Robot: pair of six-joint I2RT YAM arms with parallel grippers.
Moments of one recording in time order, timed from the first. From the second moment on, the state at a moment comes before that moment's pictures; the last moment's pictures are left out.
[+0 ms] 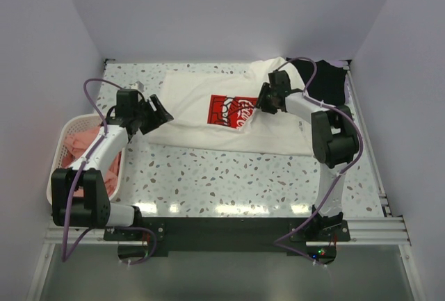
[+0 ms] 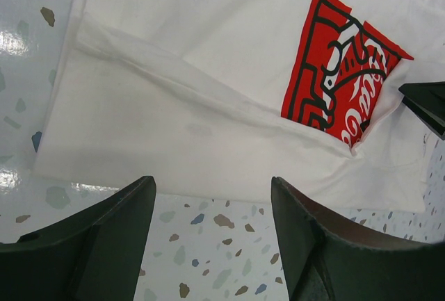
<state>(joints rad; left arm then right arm) -0.04 1.37 0.90 -0.30 0.24 -0.56 0.28 2.04 1.42 -0.23 -0.02 0.61</state>
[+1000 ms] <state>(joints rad) -0.04 1.37 0.90 -0.30 0.24 -0.56 0.31 2.04 1.47 -0.23 0.03 0.62</state>
